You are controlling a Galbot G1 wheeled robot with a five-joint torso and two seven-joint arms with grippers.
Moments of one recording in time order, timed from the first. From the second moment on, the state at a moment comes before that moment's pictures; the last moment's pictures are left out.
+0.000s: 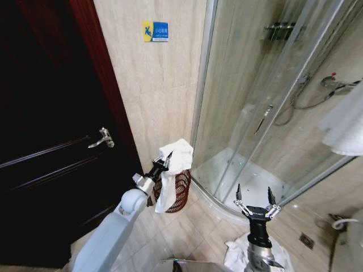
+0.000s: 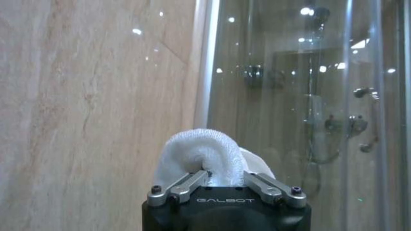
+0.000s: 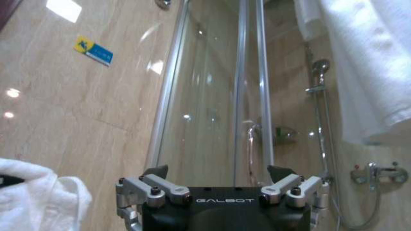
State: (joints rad) left arm 1.07 -1.14 -0.20 -1.84 -0.50 -0.12 0.13; right arm -1.81 1.61 0.64 2.04 -0.04 0.82 0.03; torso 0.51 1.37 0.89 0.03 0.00
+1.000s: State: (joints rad) left arm 0.76 -1.28 0.03 -1.03 -0.26 -0.43 0.12; right arm -1.78 1.58 0.68 1.97 -0.07 0.82 0.11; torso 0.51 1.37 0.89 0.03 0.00
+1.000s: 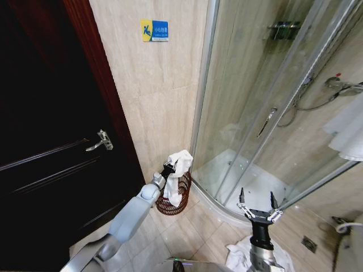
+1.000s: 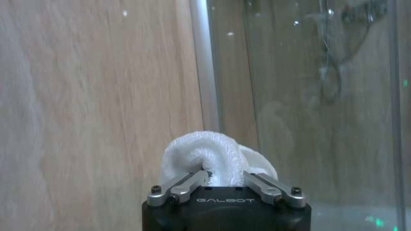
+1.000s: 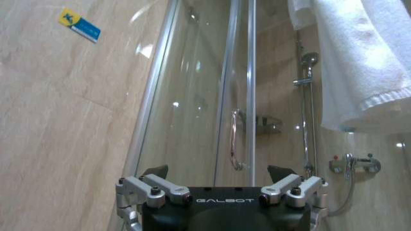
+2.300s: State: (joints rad) left arm 0.58 -1.49 0.00 -0.37 0.09 -0.46 0.10; right arm -1.78 1.58 0.71 2.00 0.04 0.82 -0.02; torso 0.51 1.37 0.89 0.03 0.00
